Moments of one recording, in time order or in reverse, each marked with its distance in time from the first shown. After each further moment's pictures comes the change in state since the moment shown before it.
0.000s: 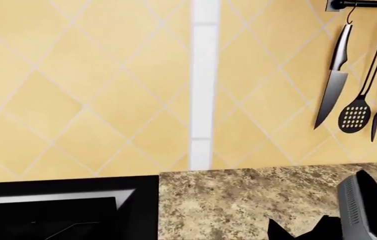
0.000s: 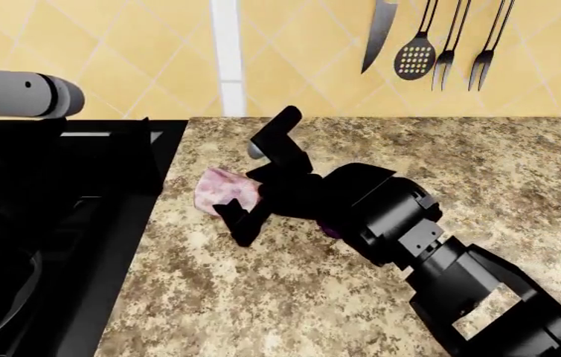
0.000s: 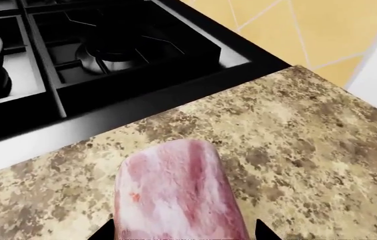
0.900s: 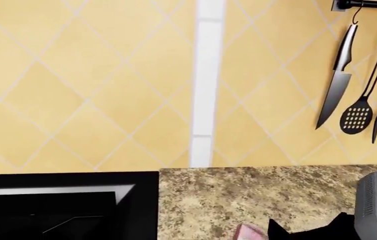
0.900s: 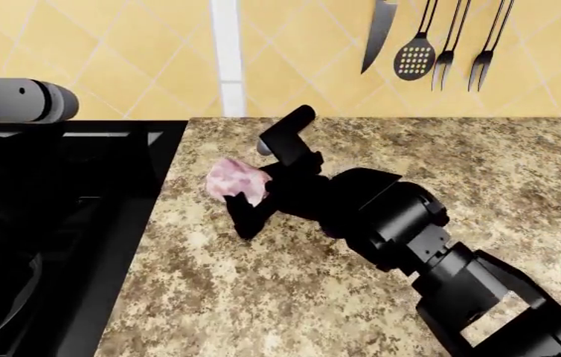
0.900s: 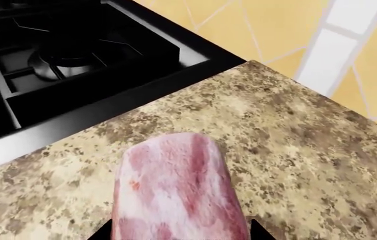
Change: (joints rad) left arm 0.049 -0.010 -0.017 0.000 0.018 0.035 0.025; right arm -0.026 0.028 0.023 -0.071 0.046 0.038 0.183
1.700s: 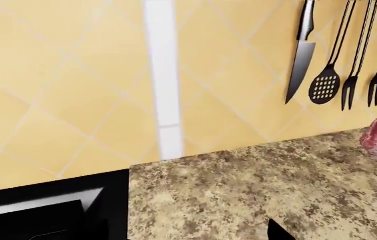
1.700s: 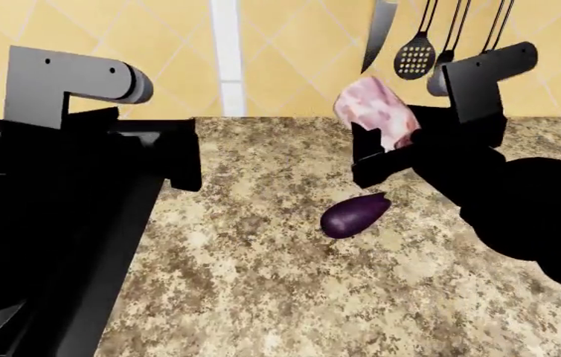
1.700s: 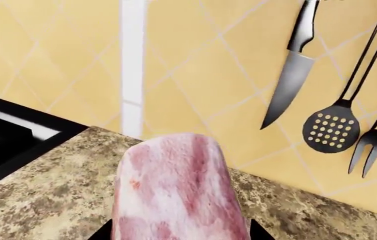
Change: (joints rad) left arm -0.236 0.123 0.187 -0.145 0.000 -0.147 0.020; right arm -0.124 0.501 0.463 -0.737 0.403 0.309 0.605
